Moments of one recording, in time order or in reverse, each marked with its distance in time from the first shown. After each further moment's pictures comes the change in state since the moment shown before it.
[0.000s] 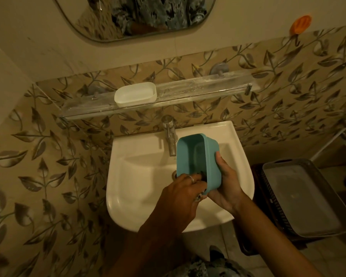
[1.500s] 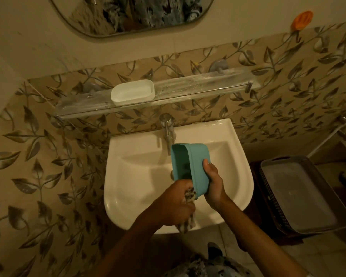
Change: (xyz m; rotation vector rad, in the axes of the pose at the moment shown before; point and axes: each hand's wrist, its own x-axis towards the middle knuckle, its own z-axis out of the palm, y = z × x) left_hand 0.007 -0.027 0.006 -0.653 -0.261 -0.303; right_hand 0.024 0.030 -0.006 -0.434 0.162 -0.277
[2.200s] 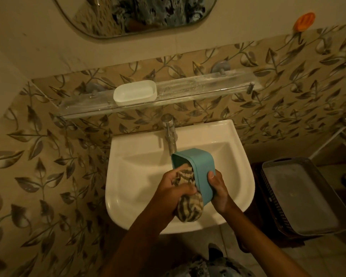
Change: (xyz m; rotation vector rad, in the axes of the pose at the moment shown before) left_hand -0.007 0.010 -0.002 -0.823 0.258 -0.154; right_hand -0.018 -0.004 -0.005 -0.067 -0.125 -0.078
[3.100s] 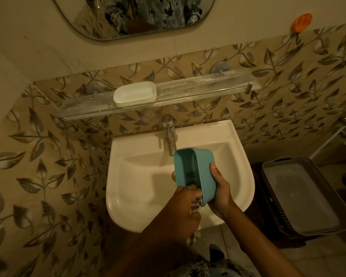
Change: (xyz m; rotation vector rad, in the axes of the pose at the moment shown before) left_hand -0.016 -0.028 0.002 0.957 -0.122 0.282; right_hand -0.003 -0.001 0.003 0.262 0.144 0.220
